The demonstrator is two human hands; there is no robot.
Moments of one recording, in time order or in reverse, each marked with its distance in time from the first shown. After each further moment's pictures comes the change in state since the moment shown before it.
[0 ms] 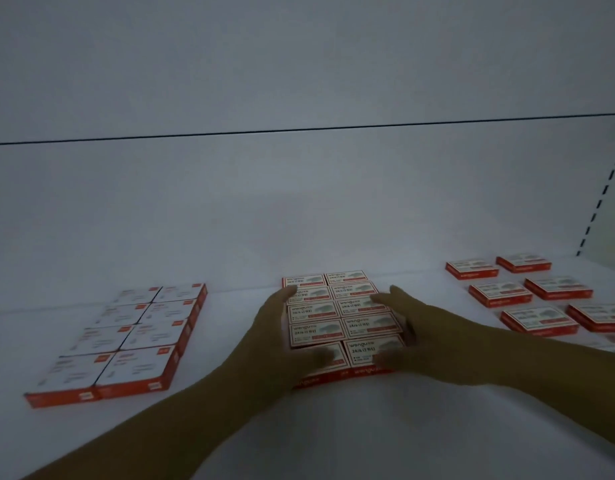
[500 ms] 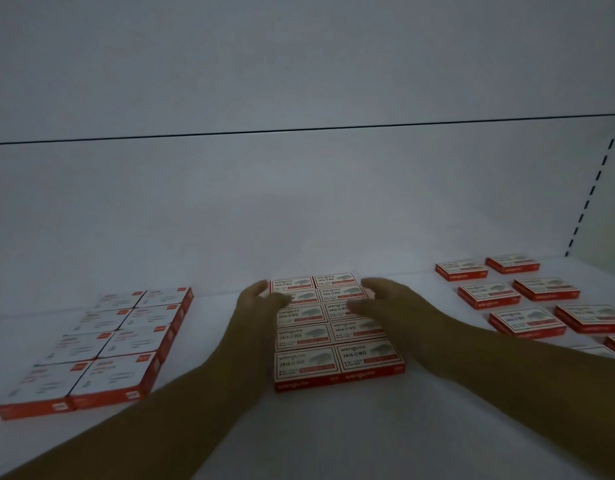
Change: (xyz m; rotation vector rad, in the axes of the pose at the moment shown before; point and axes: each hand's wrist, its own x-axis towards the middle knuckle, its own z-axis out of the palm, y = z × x) left_hand 0.027 0.009 0.004 -0.421 0.206 -0.153; right_hand 0.027 0.003 0.008 0.480 0.164 0.032
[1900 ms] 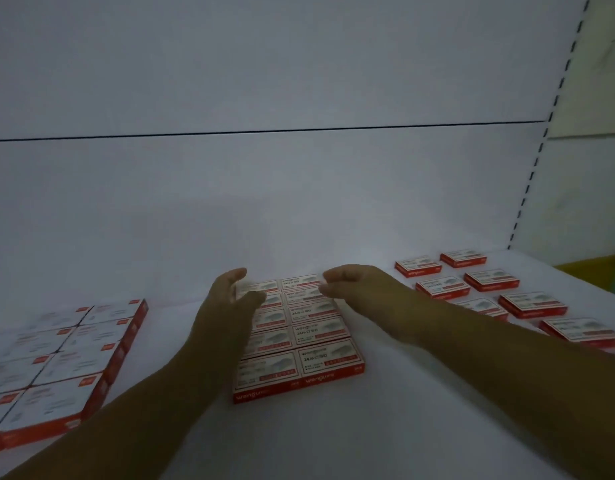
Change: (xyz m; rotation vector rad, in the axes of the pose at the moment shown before) left_hand 0.005 0.013 0.016 0.382 0.078 0.195; right_hand 0.008 -0.008 -0.022 -0.168 0.026 -0.067
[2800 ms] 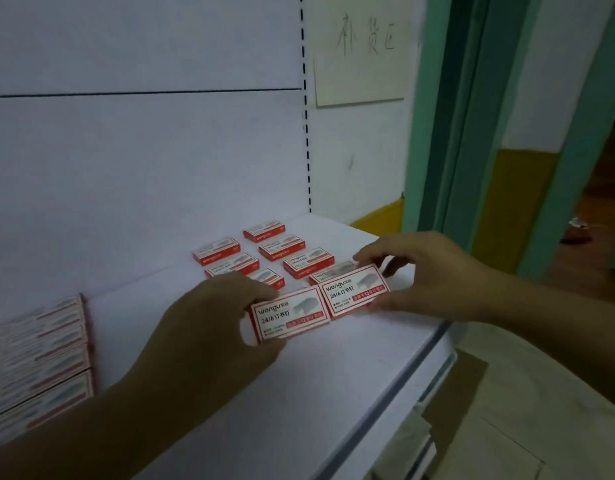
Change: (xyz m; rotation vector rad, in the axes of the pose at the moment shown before) left_hand -0.063 0.030 0.204 0.727 -0.552 0.838; right_hand -0.183 0.099 -0.215 -0.707 0.349 -0.171
